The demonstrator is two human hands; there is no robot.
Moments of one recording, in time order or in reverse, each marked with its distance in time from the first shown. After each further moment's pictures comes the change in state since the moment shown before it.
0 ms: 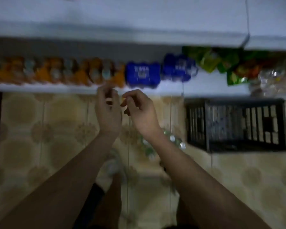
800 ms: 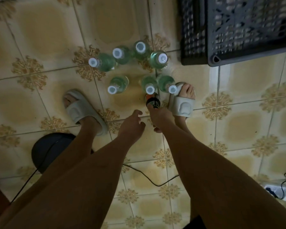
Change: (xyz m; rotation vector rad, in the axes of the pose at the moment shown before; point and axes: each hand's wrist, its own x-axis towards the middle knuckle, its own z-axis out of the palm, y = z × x) left_hand -0.311 -0.263 0.142 0.788 -1.049 -0.513; right_hand -0.163 0.421 -0.120 -0.424 -0.065 1.144
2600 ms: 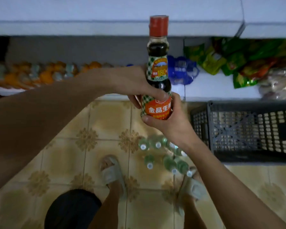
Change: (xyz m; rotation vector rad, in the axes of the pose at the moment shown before) left_hand -0.174 0.169 -0.460 -0.008 0.106 0.461; right_hand -0.290 -0.252 -0.143 0.406 -0.121 -1.042
